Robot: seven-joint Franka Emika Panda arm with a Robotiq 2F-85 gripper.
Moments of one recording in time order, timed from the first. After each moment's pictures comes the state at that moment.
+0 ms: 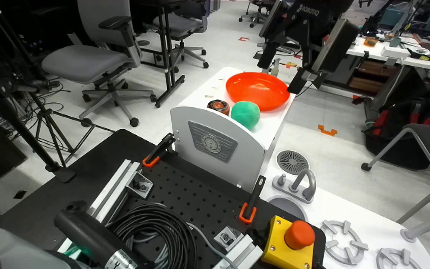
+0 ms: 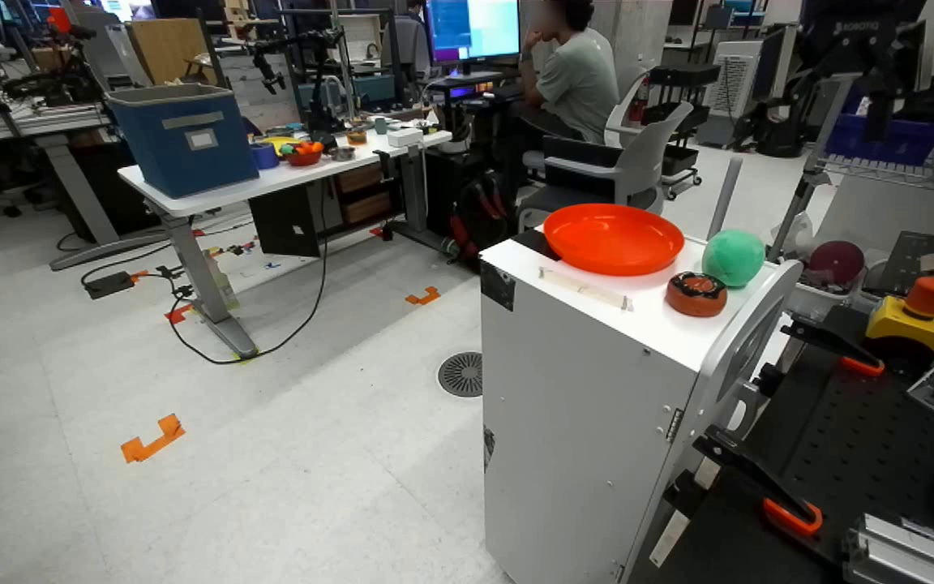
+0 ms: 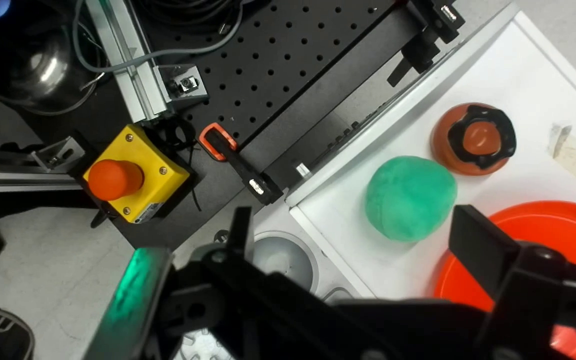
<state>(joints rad) -0.14 -0.10 -0.11 -2.31 0.09 1.89 0.39</state>
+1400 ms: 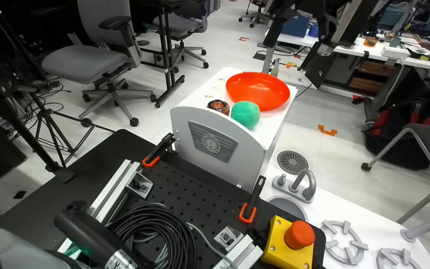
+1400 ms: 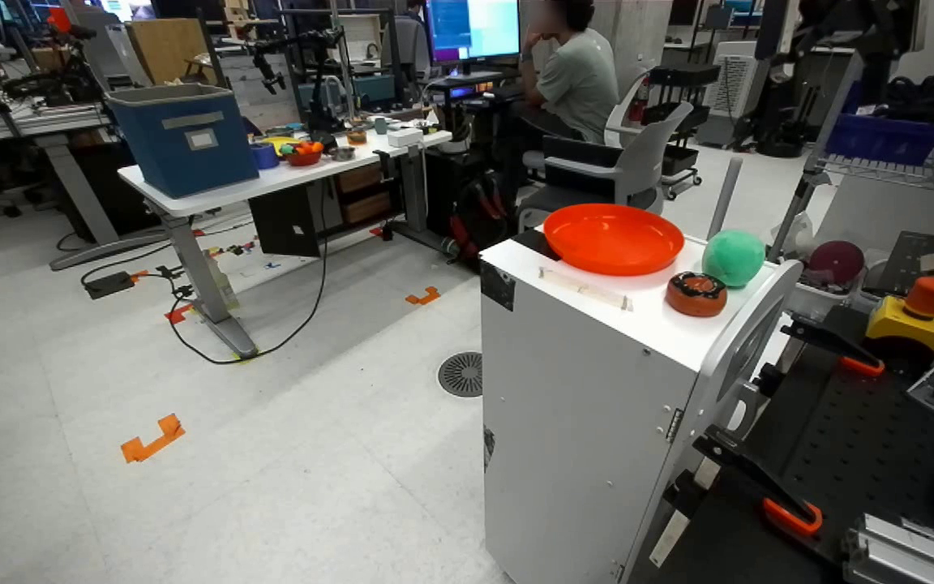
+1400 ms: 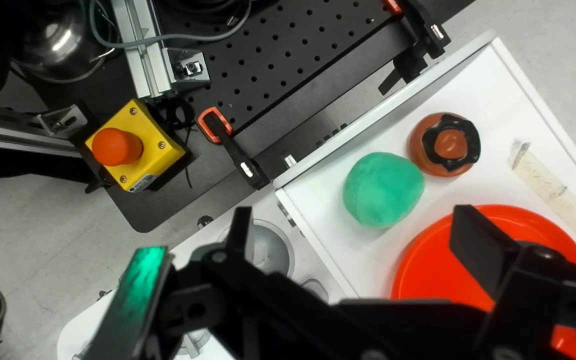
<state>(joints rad) -0.14 -0.10 -0.10 -2.22 0.09 1.80 0.29</state>
